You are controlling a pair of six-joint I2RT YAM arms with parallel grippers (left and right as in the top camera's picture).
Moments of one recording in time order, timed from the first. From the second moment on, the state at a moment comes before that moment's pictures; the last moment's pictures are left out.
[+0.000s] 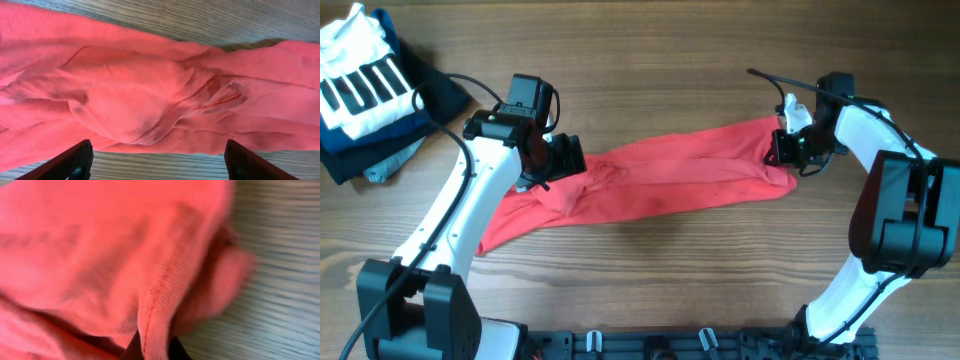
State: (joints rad) left arm -0.20 1.59 1.19 -0.97 0.10 -0.47; right arm -0.15 2.00 1.26 -0.77 -0.30 -0.17
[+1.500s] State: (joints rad) left arm 0.01 1.59 1.19 -1.01 0.11 -0.46; right arm 0.26 1.89 1.42 -0.98 -0.02 0.05
